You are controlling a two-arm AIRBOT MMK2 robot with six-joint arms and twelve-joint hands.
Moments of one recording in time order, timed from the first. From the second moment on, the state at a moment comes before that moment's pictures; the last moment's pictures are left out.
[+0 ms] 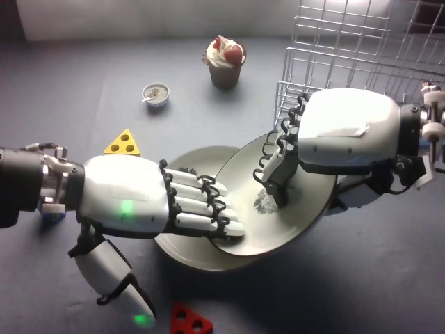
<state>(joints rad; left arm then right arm) 0.58 -1.15 1.42 1.34 -0.79 0.00 -0.47 -1.20 1.34 -0.94 0.69 -0.15</state>
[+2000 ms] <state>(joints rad) 0.62 -0.78 1.35 1.26 -0.78 0.00 -0.17 -0.95 1.38 -0.57 0.45 0.78</state>
